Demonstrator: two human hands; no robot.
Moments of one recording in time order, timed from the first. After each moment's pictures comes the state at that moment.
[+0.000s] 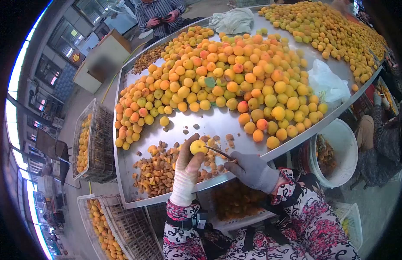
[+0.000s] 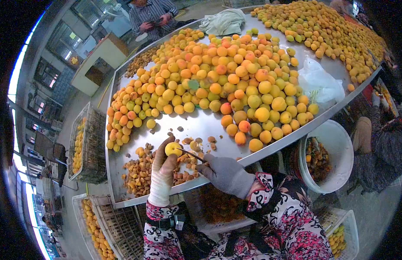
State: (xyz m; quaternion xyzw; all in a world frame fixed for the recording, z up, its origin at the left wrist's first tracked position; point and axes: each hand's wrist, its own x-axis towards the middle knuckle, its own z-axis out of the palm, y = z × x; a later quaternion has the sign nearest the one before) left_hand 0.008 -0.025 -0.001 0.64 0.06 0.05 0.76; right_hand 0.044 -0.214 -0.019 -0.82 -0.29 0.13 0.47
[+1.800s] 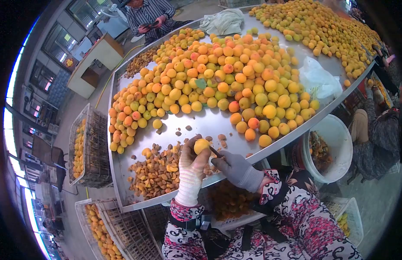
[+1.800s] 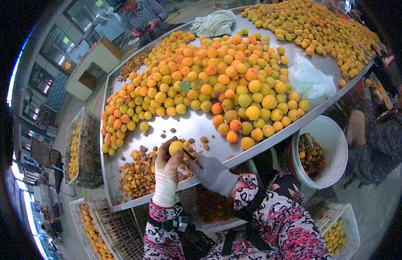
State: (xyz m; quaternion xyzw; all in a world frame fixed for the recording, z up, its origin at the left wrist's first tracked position) left_hand 0.019 -0.055 -0.012 0.62 0.09 0.09 0.77; right_hand 0.041 -0.193 -0.030 -0.79 -0.19 0.21 0.55
